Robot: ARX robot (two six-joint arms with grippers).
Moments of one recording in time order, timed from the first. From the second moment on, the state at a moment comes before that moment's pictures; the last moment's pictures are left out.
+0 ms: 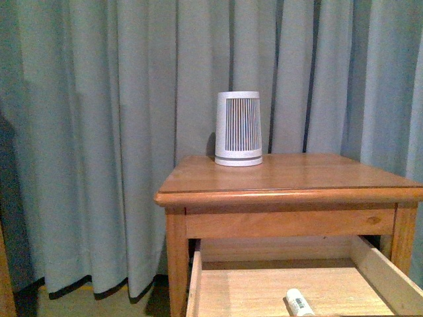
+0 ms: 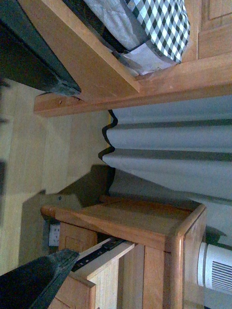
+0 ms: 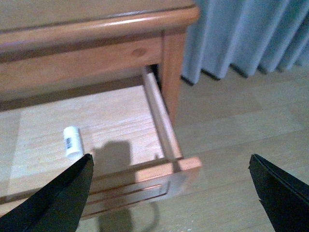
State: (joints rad) left arm -0.01 0.00 0.01 0.00 0.00 0.00; right arm 0.13 1.20 0.68 0.11 0.39 0.19
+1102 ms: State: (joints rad) left arm -0.01 0.00 0.01 0.00 0.00 0.00; right arm 0.22 2.23 1.45 -0.04 0.24 0.14
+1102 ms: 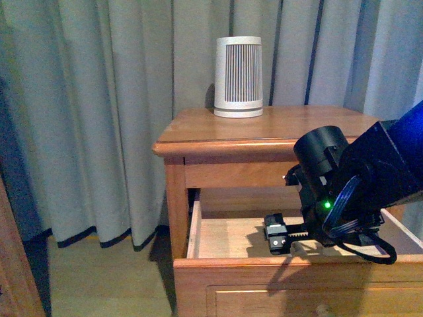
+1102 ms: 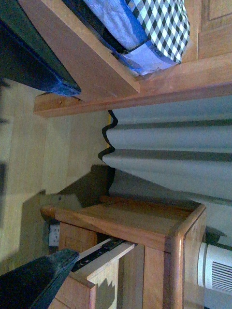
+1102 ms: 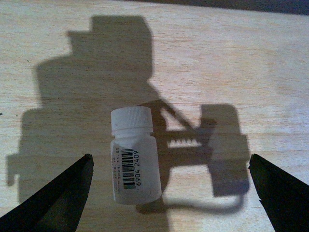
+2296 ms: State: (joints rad) left arm -0.01 0.00 0.01 0.00 0.00 0.00; right arm 0.24 2.37 1.59 -0.06 0.22 0.19
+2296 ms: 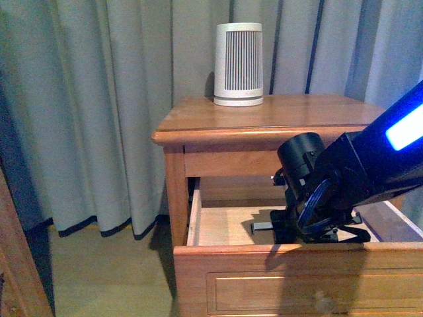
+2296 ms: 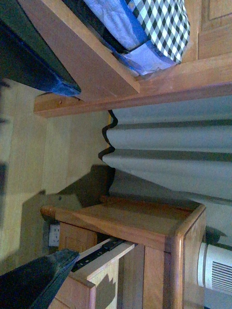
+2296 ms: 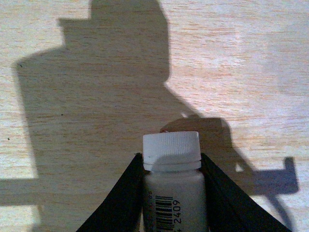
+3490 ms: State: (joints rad) left arm -0.01 0.00 0.01 0.00 0.00 0.00; right arm 0.10 2.23 2.20 -0.47 0.36 0.21
